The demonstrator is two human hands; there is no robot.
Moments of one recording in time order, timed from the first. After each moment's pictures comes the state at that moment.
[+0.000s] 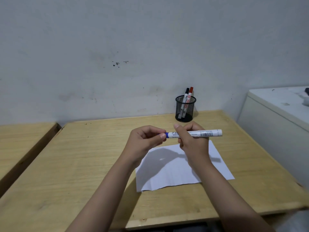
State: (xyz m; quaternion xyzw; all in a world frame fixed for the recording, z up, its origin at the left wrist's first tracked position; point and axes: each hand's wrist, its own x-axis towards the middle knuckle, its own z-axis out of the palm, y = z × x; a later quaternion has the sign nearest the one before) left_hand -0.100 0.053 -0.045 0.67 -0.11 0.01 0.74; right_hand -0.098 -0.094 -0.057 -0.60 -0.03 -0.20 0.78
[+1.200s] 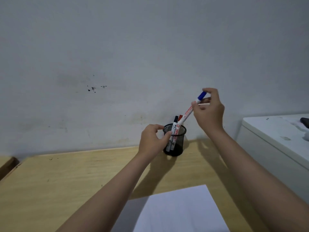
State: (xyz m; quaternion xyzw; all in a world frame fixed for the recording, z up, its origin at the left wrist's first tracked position) left_hand 0.086 -0.030 -0.046 0.84 -0.08 0.21 0.50; right_hand 0.097 -0.203 0.023 -0.76 -0.04 -0.43 0.49
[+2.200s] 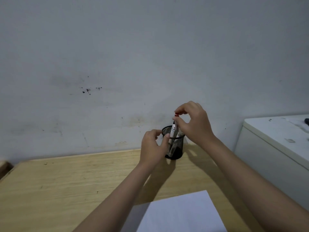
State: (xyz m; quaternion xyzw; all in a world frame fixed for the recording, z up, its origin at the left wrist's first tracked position) left_hand 0.090 -0.043 -0.061 0.82 -0.06 0.21 0.52; right_hand 0.102 -0.186 0.002 -0.82 -0.20 -0.42 0.33
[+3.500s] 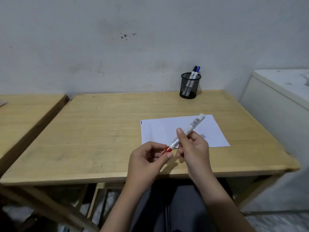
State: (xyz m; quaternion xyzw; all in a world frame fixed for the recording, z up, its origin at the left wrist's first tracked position) left_hand -0.234 0.040 -0.098 0.71 0.00 0.11 0.69; right_hand -0.198 -0.082 -0.097 -0.62 0.05 -0.08 0.78
